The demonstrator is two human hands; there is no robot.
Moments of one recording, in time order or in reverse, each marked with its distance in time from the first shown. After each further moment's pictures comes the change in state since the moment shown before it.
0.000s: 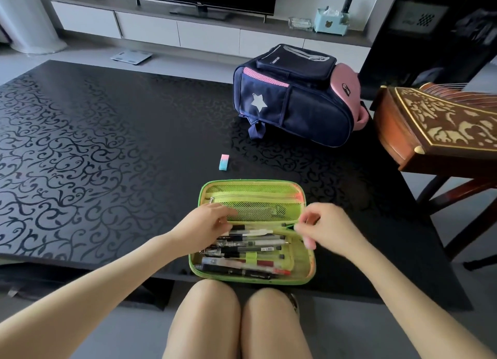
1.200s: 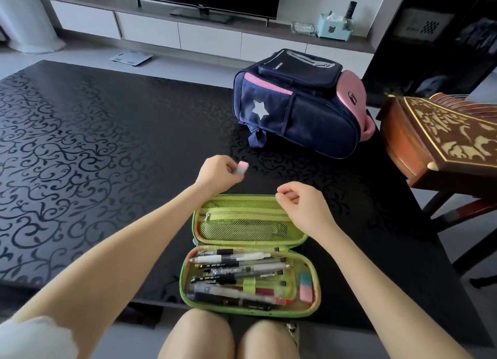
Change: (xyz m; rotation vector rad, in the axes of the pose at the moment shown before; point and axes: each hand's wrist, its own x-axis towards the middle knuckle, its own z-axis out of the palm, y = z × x) left_hand 0.129 -0.019 -0.027 -0.223 0.291 -0.395; right_hand 0.074 -0.029 0.009 0.103 0.231 -0.098
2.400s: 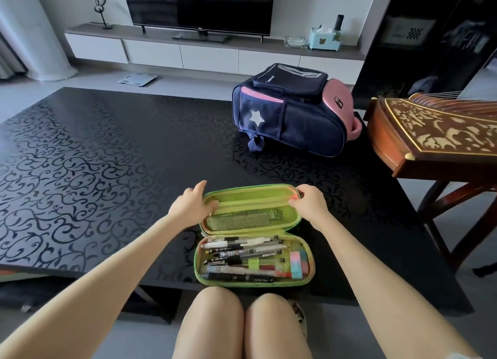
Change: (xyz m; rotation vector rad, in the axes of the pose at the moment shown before) left_hand -0.082 -0.035 -0.037 0.322 -0.190 -0.154; right_hand 0.011 0.040 0.008 -0.001 0.067 0.247
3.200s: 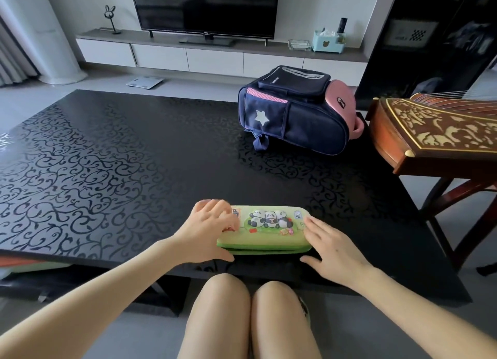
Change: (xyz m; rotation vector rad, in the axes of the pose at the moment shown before) left_hand -0.074 -0.008 0.015 0.334 0.135 0.723; right_hand -0.107 0.055 -0.026 -0.750 -0.078 -0.723
